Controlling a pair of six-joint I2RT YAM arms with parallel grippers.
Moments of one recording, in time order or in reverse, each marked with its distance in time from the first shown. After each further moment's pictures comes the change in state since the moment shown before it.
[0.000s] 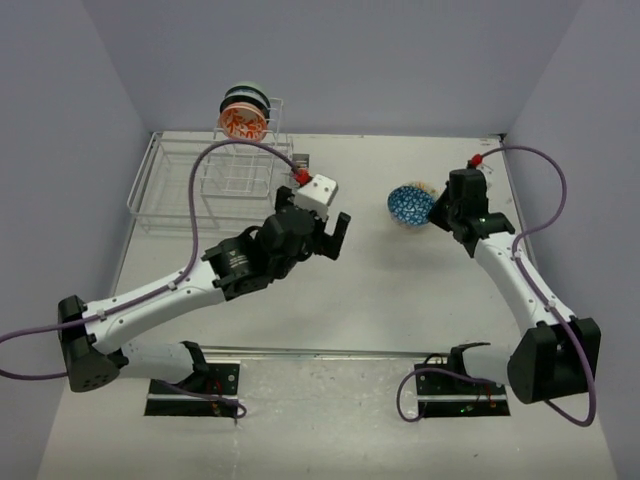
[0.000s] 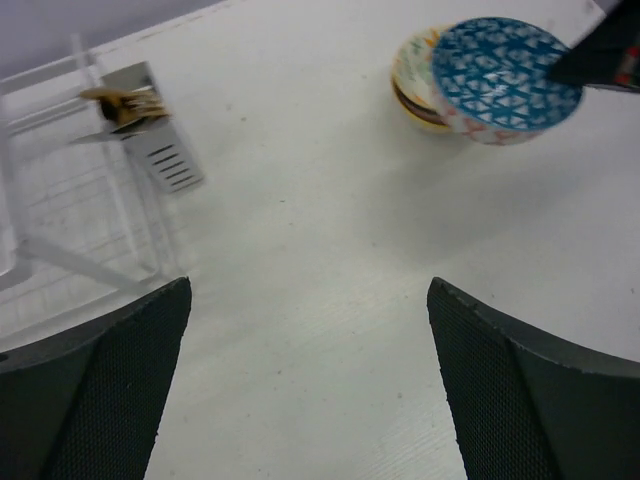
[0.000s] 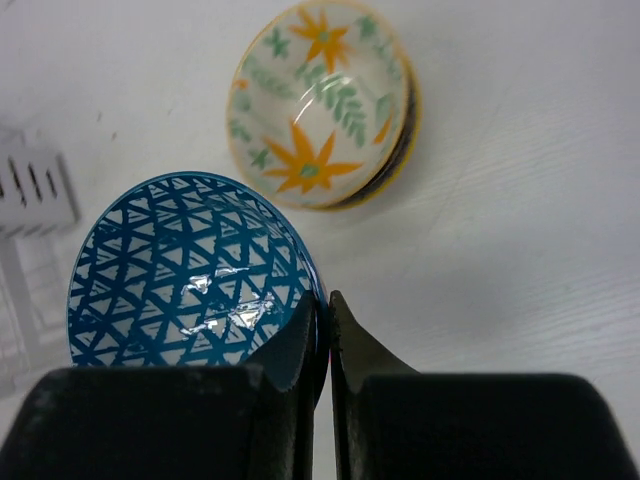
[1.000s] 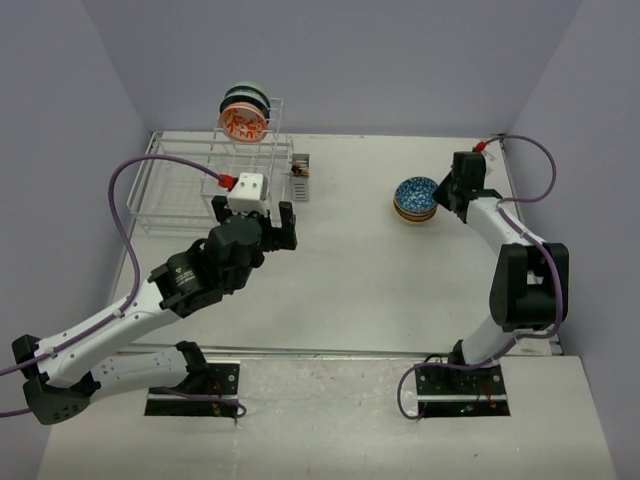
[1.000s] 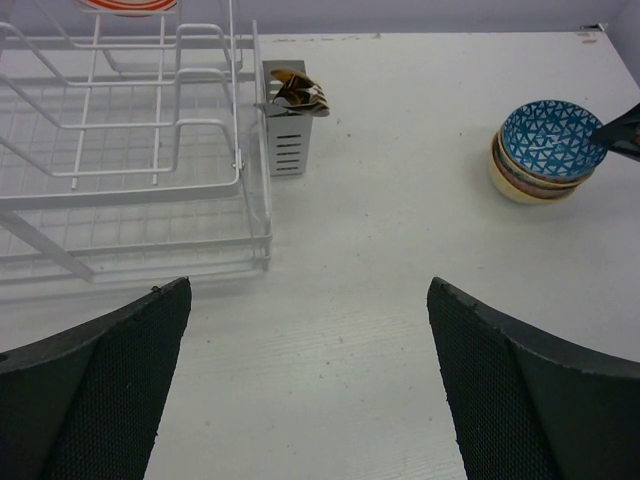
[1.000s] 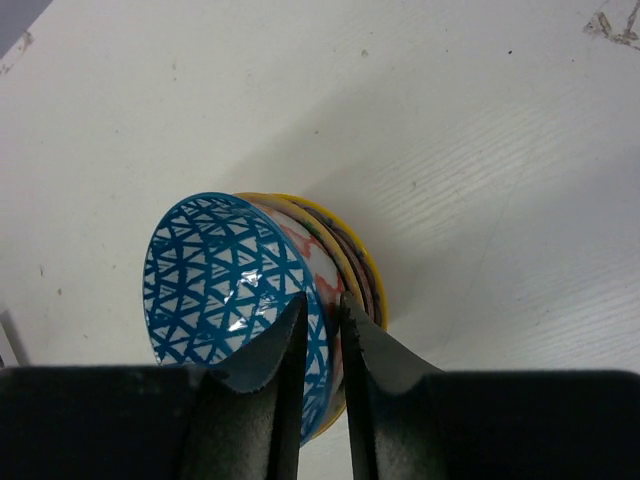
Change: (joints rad) left arm 0.090 -0.299 -0.119 -0.112 -0.244 -0.211; right arm -0.174 0.404 0.132 0.266 0.007 -0.004
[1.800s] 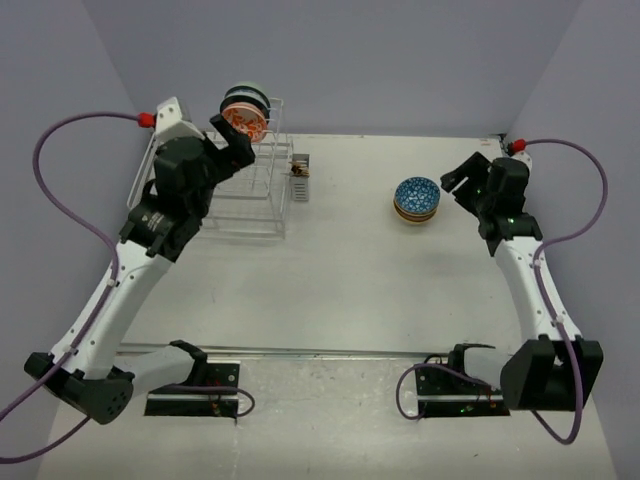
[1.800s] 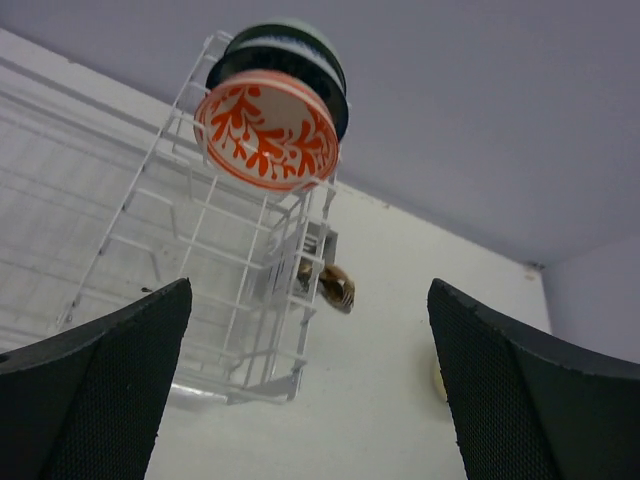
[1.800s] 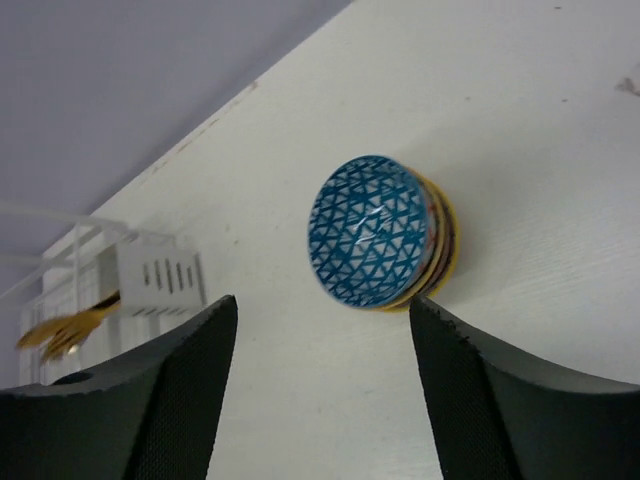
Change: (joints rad) left arm 0.492 0.150 0.287 -0.003 0.253 -0.202; right arm -0.051 -0.430 -0.101 -0.082 -0.135 0.036
